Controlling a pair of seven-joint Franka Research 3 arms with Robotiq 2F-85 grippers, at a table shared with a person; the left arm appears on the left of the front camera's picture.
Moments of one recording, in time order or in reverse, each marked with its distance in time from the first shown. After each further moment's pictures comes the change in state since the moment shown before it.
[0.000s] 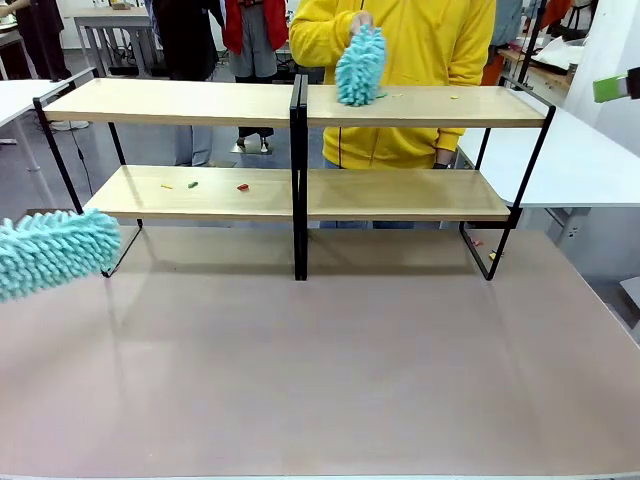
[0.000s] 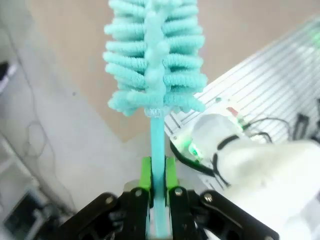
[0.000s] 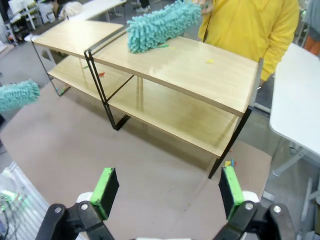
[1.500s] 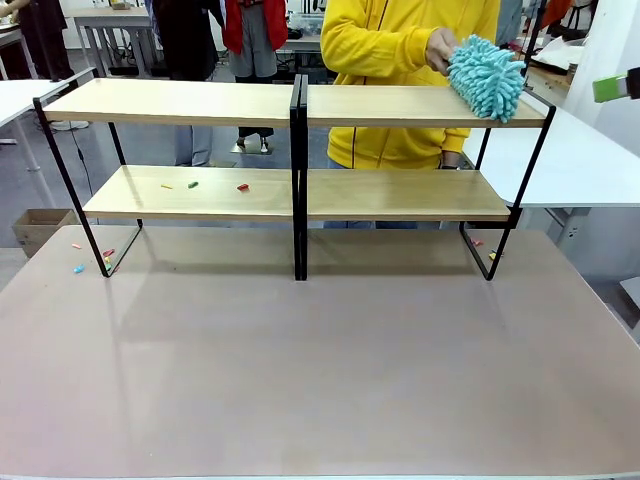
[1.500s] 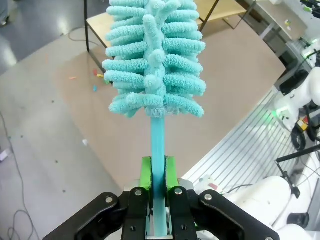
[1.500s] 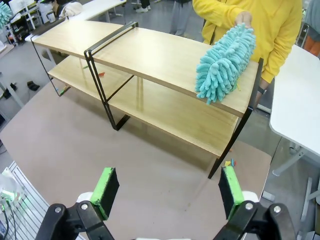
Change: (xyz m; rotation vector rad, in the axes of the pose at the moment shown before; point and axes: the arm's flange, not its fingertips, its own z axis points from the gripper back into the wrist) left arm -0.049 0.117 0.118 -0.151 -0.586 0.036; right arm 0.000 0.000 0.000 0.000 0.000 0.000
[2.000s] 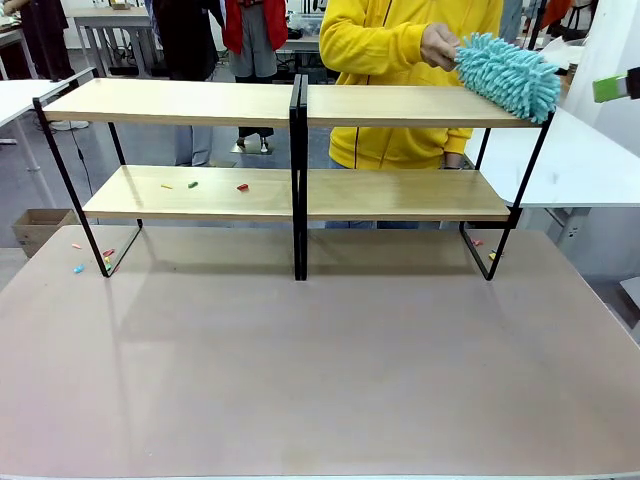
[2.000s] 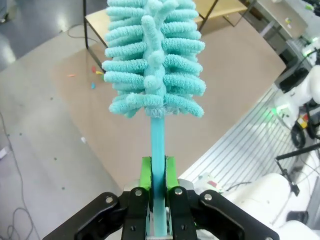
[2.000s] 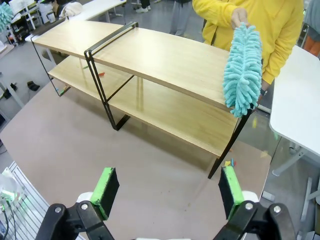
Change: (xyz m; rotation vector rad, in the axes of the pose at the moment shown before) left arm 0.003 -0.003 -0.008 -0.006 0.028 -0.002; right arm 0.000 0.000 0.000 0.000 0.000 0.000
